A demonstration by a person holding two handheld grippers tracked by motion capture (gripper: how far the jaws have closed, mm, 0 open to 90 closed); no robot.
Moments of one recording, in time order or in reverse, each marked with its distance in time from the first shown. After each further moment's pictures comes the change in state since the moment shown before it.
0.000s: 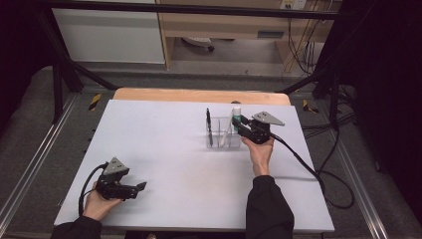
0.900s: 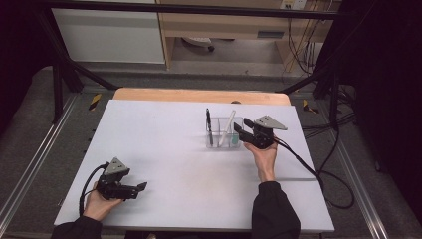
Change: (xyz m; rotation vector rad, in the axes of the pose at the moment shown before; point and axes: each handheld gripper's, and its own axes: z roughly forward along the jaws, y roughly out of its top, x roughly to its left) left arm -0.001 0.000 0.001 0.002 -0.004 -0.002; right arm -0.001 -0.005 -0.016 0.021 -0.018 -0.060
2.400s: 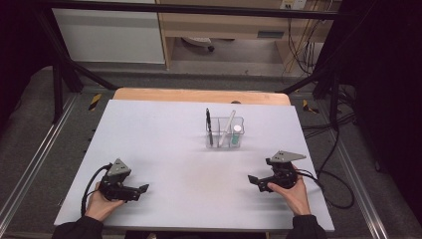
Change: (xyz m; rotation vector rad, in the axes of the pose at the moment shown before) left arm -0.003 -0.002 0.006 0.021 -0.007 0.016; right arm -0.003 -0.064 -0.098 0.363 0.206 -0.047
